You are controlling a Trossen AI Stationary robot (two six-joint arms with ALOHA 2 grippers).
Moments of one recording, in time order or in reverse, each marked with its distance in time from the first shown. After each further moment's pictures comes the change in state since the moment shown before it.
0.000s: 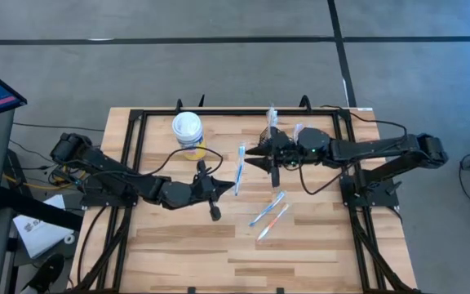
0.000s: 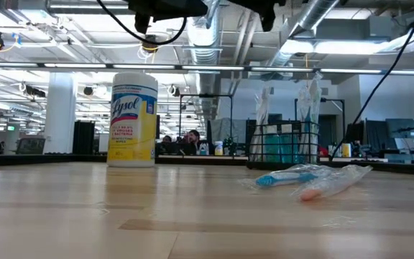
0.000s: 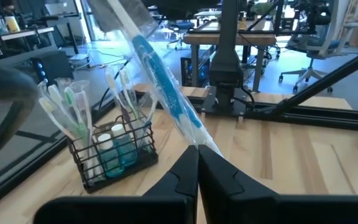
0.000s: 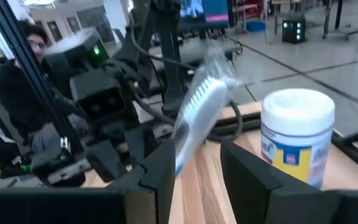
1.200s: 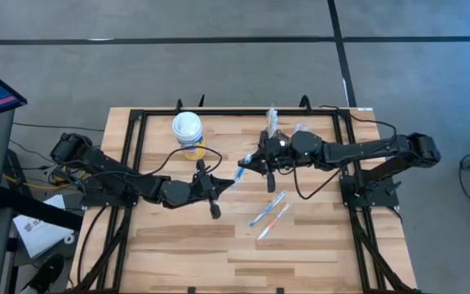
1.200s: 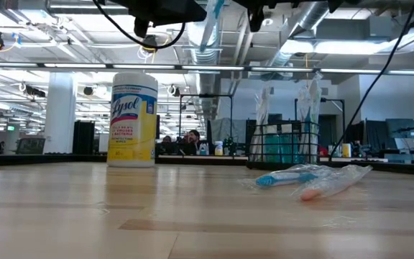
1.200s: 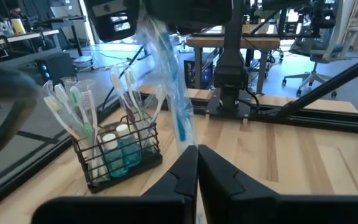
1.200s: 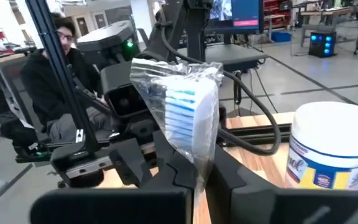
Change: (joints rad) left arm 0.003 0.001 -0.031 0.050 -0.001 0.008; right arm 0.003 0.093 0.002 0.133 -0.087 -0.068
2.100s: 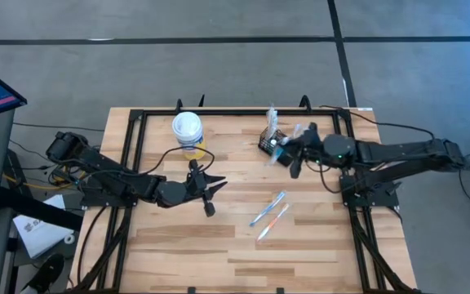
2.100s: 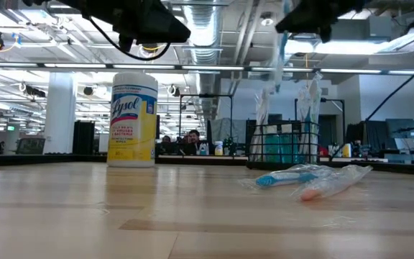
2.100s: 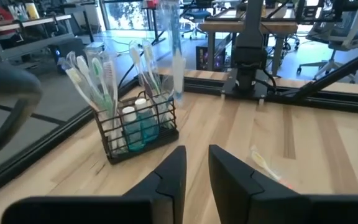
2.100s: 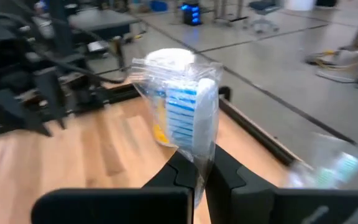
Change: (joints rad) left arm -0.002 -0.060 -0.099 -0.042 -0.049 -0.061; right arm 0.044 -0.414 -0.164 -0.463 0.538 0.035
